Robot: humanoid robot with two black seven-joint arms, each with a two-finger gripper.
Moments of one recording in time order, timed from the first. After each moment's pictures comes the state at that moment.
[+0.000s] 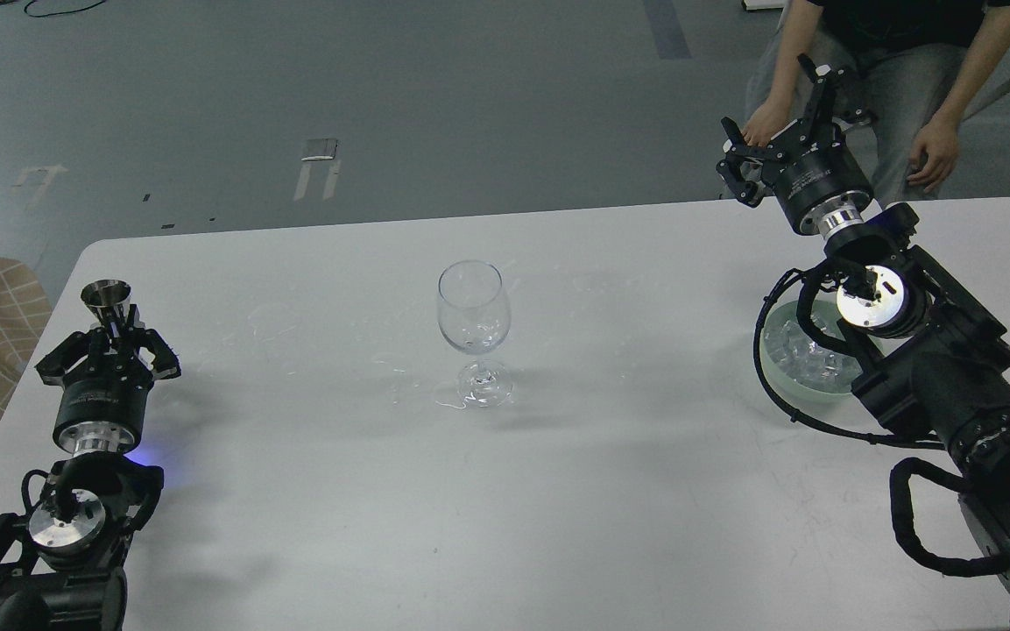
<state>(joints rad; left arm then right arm) -0.22 0.24 -1.49 -0.75 -0.30 -0.47 -0.09 0.79 -0.05 1.29 0.45 -0.42 0.46 0.25</state>
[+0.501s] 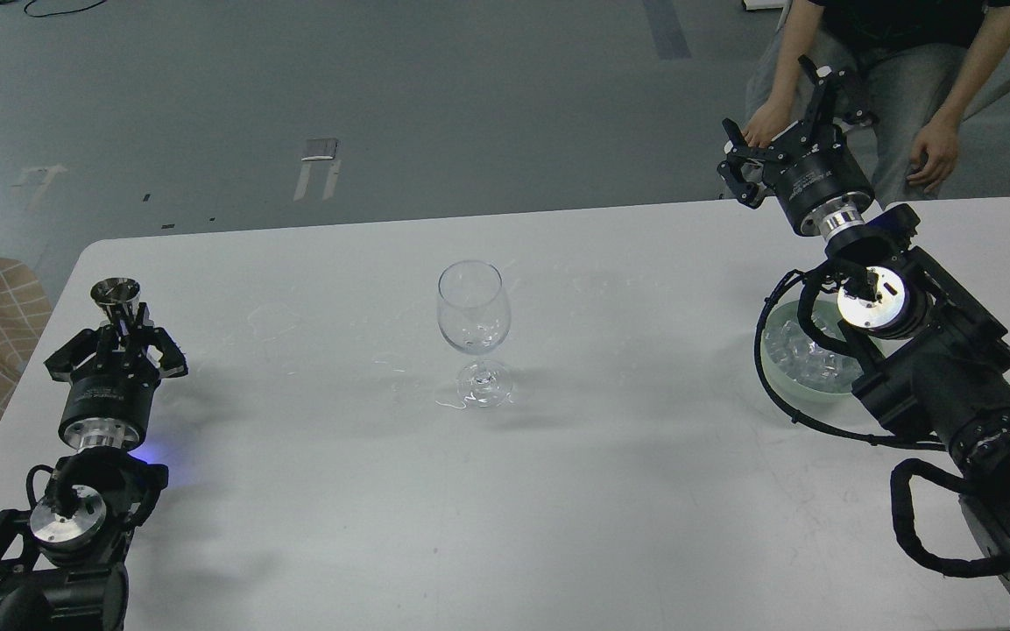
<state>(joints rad) -0.23 0.24 -1.50 -0.75 -0.30 -0.46 -0.05 0.79 -0.05 1.29 0.45 -0.42 0.46 0.25</state>
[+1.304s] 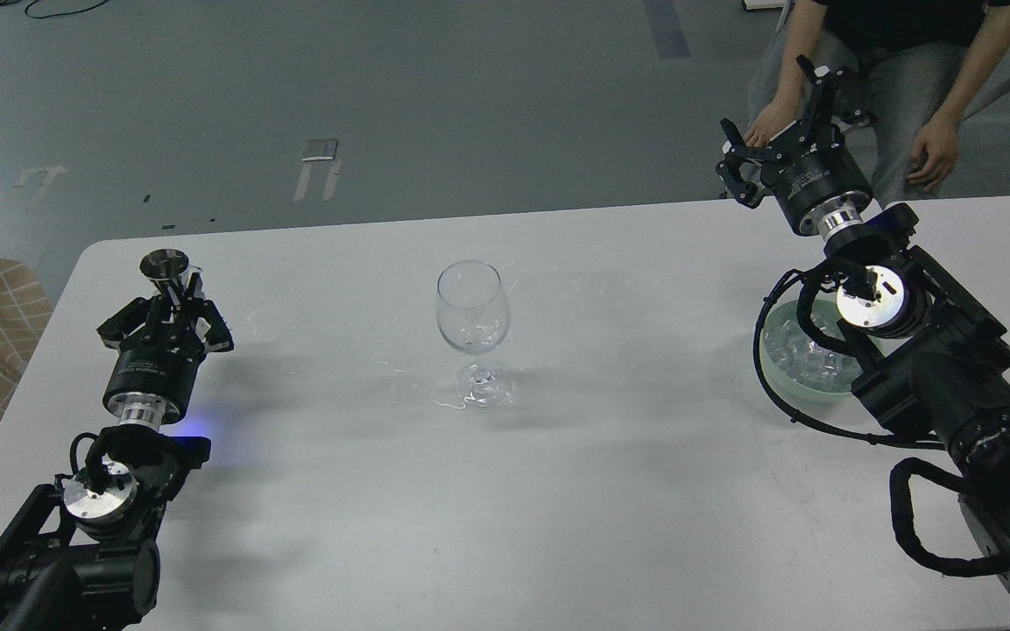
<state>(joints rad) -0.28 0.18 -1.49 -0.79 -0.31 -0.47 0.05 0.79 -0.05 1.29 0.45 -0.42 0.46 0.25</state>
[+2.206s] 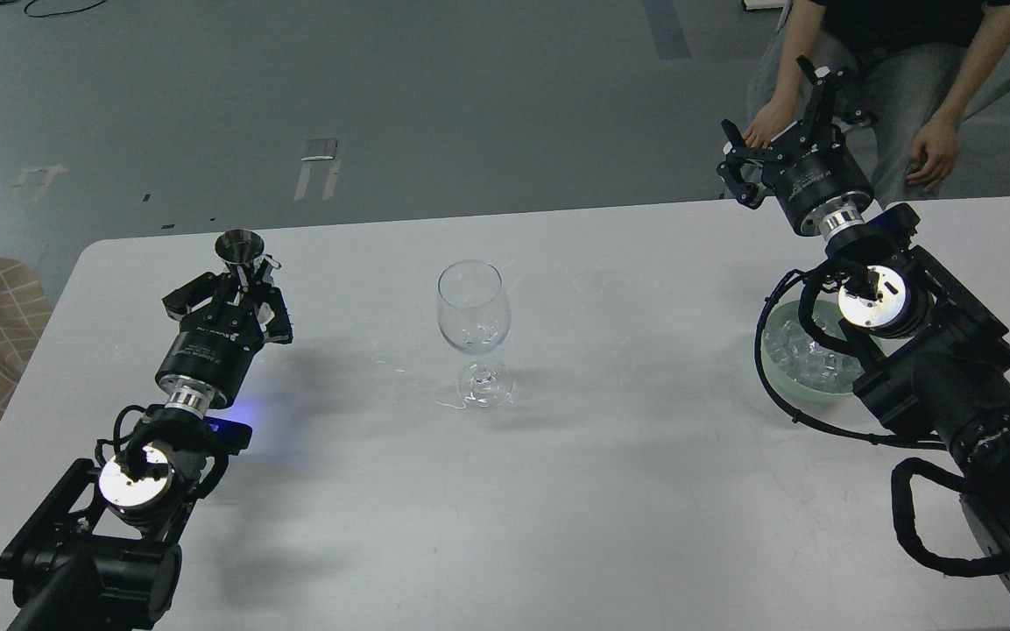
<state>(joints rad) -0.26 0.20 -1.33 -0.93 -0.30 -0.45 0.06 0.79 -0.06 1.29 0.45 -0.42 0.46 0.24</state>
